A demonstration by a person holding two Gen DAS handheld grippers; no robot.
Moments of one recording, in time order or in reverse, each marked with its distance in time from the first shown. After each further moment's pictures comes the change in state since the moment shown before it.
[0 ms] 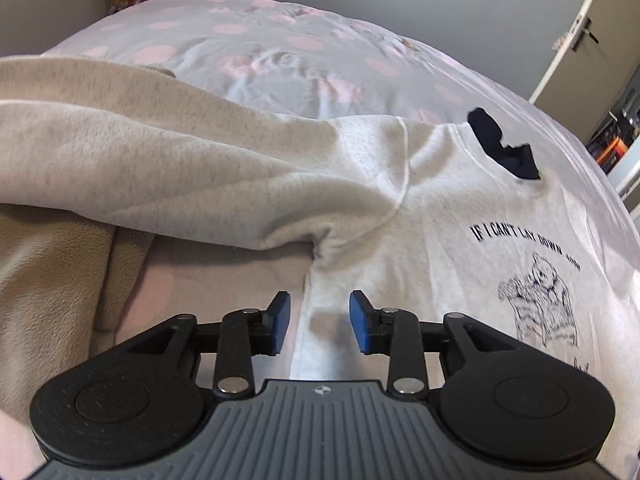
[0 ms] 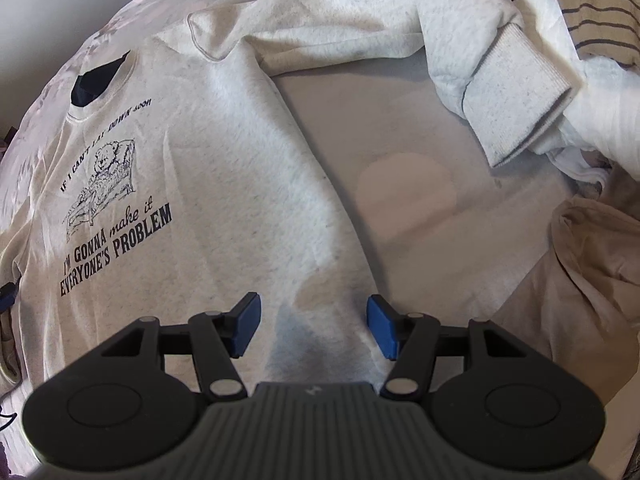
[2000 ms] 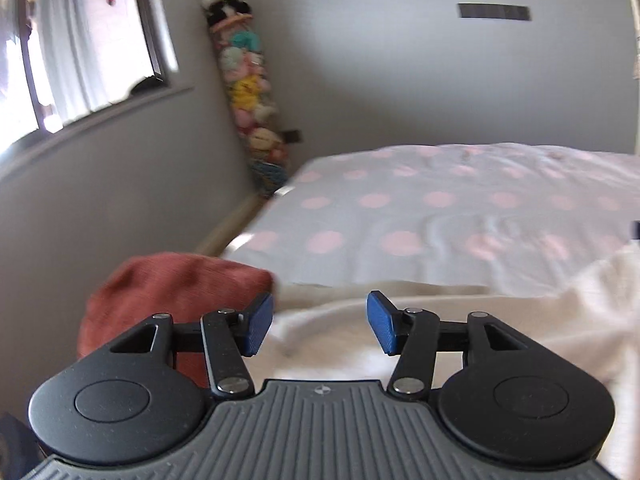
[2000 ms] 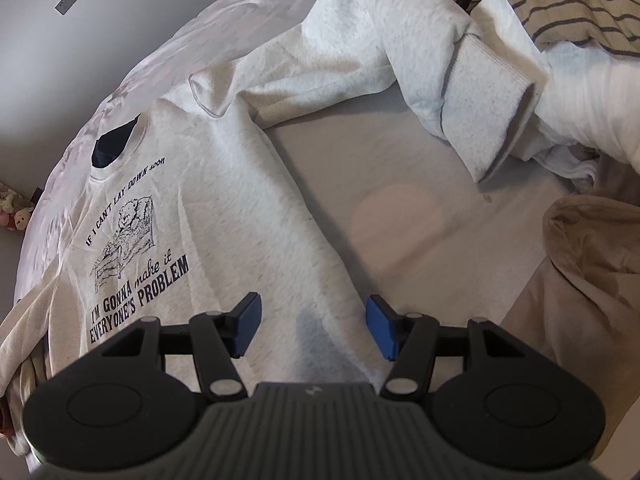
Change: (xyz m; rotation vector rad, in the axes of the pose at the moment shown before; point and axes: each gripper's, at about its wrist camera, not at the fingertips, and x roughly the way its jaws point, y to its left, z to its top) left arm -0.152 0.141 0.090 0.138 -0.329 0.396; right arm -0.008 -0.023 -0.006 0.102 -0.114 0.113
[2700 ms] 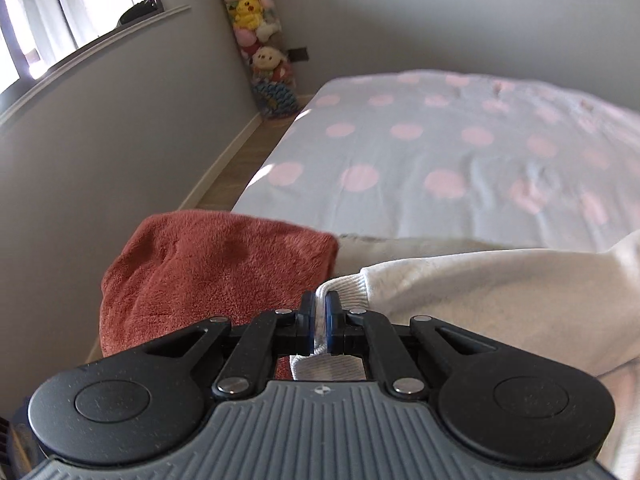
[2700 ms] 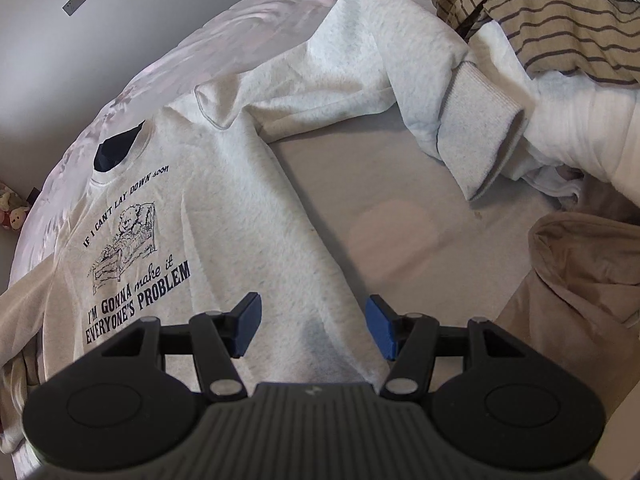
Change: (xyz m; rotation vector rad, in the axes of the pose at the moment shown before) left arm 0.081 0.079 0.030 0.025 0.279 0.114; right arm -0.012 0.007 -0.002 -0.036 -0.049 -0.043
